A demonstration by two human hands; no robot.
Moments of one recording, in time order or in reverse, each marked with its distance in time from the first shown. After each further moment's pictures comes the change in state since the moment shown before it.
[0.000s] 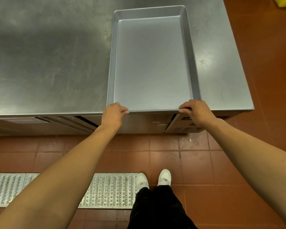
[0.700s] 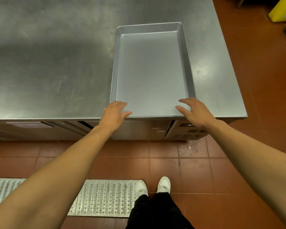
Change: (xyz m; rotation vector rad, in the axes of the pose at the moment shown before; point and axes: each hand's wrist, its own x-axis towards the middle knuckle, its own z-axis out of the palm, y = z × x) left_hand -0.009 0.005 -0.032 -0.051 0.030 0.118; right_hand -0.011 -0.024 -0.032 0.011 -0.004 0.090
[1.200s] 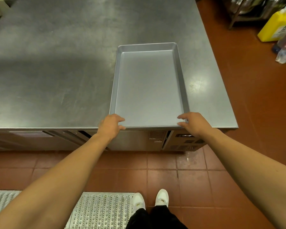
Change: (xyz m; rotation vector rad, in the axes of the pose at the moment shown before) left_hand -0.004 0.007 -0.013 0.083 -0.098 -0.089; right_hand -0.012 -0.003 -0.022 -0.070 -0.058 0.044
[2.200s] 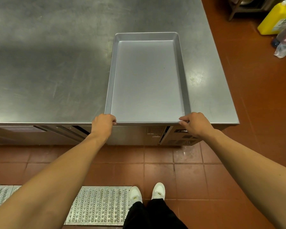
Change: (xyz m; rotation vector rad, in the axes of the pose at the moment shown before) left_hand 0.006 -0.018 0.018 0.210 0.050 -0.120; right_hand 0.001 0.005 0.017 -0.080 -0.001 0.076
